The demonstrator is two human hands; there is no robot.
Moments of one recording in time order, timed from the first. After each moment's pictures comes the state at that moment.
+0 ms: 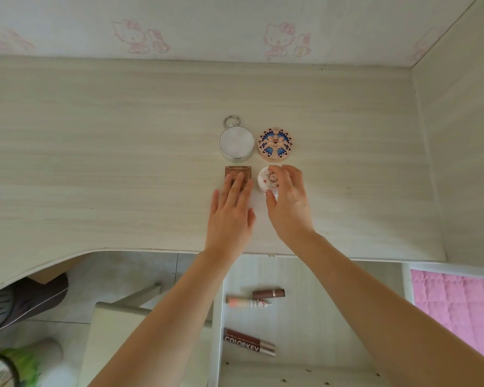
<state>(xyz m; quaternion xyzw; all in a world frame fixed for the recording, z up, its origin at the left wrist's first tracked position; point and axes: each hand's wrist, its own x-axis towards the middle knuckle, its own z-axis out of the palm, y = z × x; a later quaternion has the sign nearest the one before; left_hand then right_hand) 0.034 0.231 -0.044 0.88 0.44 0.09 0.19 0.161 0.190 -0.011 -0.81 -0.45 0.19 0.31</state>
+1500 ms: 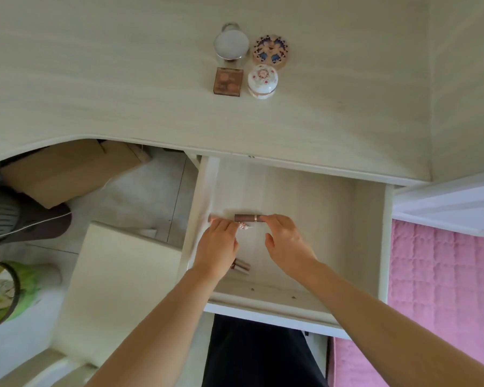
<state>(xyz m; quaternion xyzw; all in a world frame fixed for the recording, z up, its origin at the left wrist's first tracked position) -0.049 0.012 -0.111 0.86 0.46 -0.01 0.24 0.121 -0.048 -0.087 -0.73 -0.58 0.33 0.14</state>
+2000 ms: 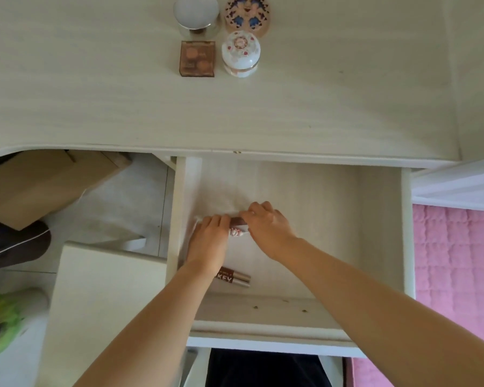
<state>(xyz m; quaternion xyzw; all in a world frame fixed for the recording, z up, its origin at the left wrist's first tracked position) -0.041 0.046 -0.169 0.88 0.43 -0.09 0.18 0.116 0.007 -0.158 -0.70 -0.65 0.29 -0.02</state>
